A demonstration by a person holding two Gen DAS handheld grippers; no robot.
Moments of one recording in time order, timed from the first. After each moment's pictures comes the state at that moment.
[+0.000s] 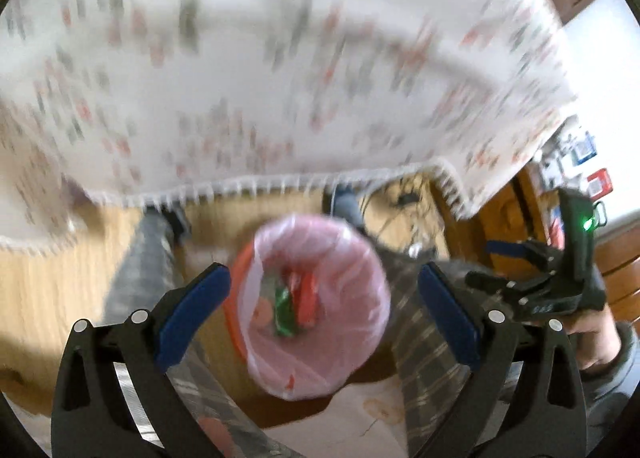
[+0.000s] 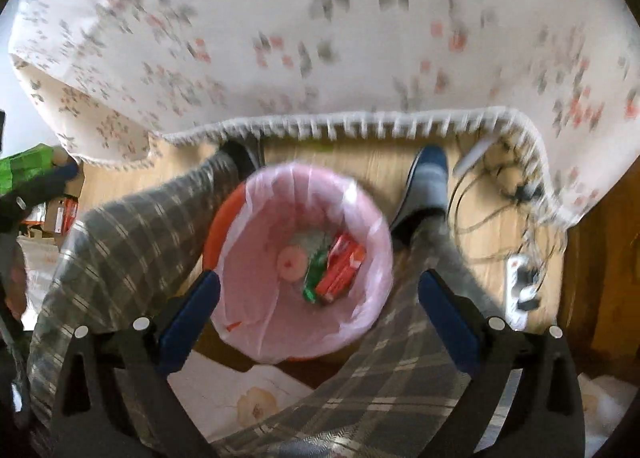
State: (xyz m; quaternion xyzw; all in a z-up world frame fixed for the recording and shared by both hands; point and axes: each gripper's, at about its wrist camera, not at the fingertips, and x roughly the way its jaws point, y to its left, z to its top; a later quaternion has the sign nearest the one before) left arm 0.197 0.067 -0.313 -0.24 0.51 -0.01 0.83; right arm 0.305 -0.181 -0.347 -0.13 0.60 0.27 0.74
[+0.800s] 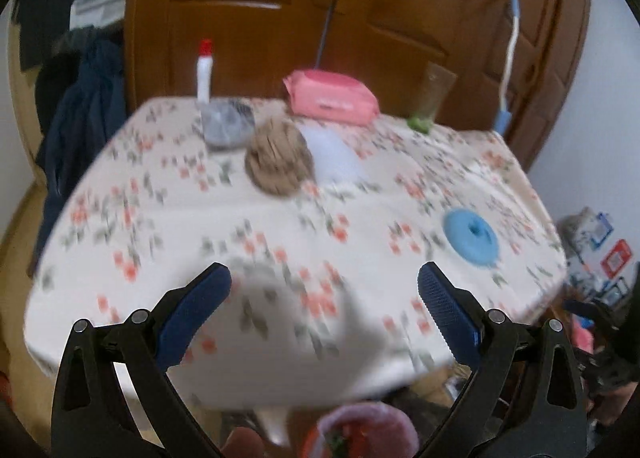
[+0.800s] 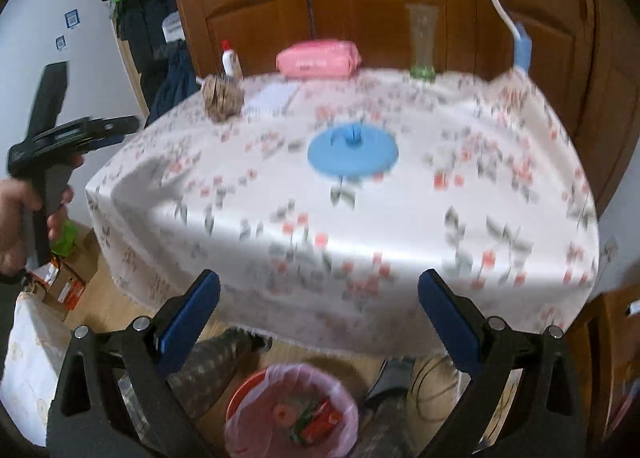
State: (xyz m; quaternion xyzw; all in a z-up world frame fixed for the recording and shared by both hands) left arm 0.316 0.178 -0.080 -0.14 0.34 0.09 0.92; right arm 0.365 -0.143 -0.107 -0.10 0.35 0.33 0.87
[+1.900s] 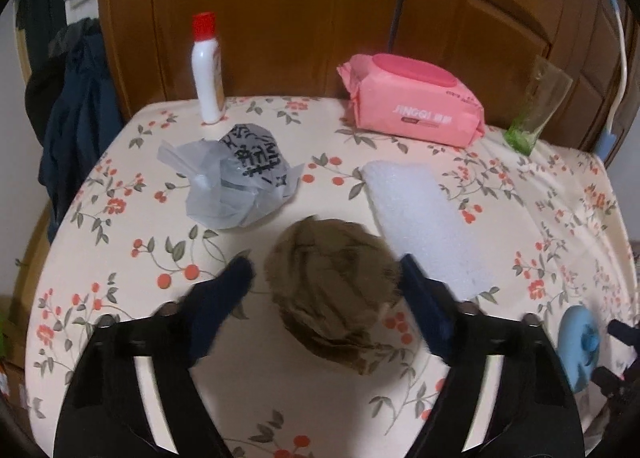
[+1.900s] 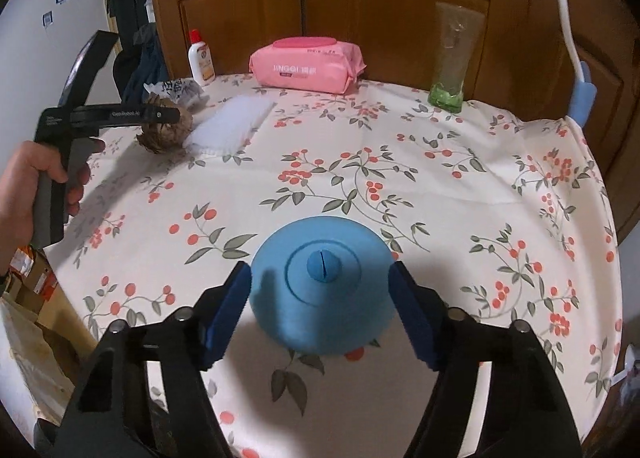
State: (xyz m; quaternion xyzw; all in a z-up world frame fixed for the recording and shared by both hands) left arm 0.475 0.242 -0.116 -0.13 0.40 0.17 0.89; right arm 0.495 -0.061 -0.116 -0.15 0.38 0.32 0.85
